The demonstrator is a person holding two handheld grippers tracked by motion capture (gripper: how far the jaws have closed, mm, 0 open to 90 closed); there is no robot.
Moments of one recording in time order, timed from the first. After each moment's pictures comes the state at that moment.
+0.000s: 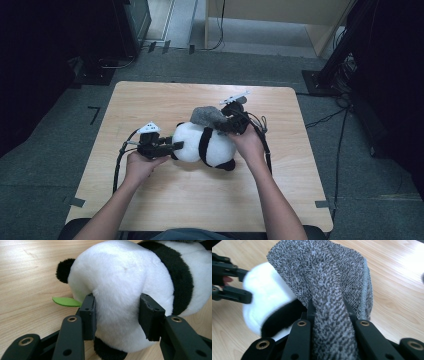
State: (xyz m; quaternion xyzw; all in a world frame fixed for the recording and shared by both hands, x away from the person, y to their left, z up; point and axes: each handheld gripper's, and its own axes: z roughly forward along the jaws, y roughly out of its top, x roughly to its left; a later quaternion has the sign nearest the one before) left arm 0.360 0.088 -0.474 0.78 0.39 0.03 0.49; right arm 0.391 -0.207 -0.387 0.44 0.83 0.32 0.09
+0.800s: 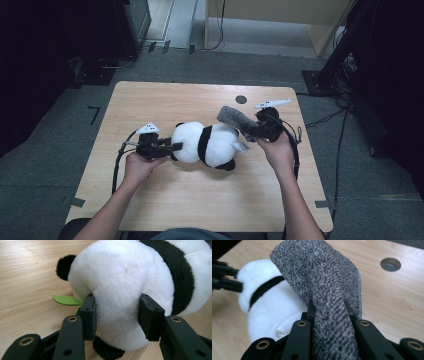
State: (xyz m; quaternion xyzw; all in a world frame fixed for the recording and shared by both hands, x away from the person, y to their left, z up) left arm 0.357 0.090 -0.473 0.78 0.40 0.02 0.48; right arm 0.352 -0.286 -0.373 0.48 0.79 0.37 0.11
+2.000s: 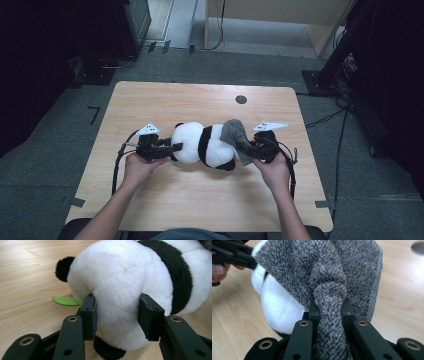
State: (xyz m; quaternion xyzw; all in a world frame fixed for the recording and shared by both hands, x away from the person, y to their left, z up) left arm 0.354 0.090 -0.472 0.78 0.39 0.03 0.48; right arm 0.317 -0.284 -0.424 0.46 0.79 0.41 0.08
